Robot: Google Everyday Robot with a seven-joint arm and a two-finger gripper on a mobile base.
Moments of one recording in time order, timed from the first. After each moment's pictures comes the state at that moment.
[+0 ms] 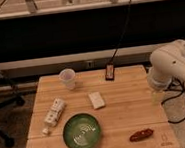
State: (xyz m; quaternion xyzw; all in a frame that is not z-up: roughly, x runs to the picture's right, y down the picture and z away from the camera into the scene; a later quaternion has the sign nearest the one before) arm 0.285 0.106 0.684 -0.28 0.02 0.02 0.96
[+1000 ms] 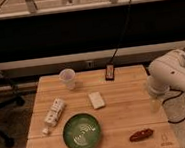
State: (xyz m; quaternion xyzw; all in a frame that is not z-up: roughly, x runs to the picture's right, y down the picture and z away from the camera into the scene) arm 0.274 0.141 0.689 -0.28 0.01 0.01 0.96
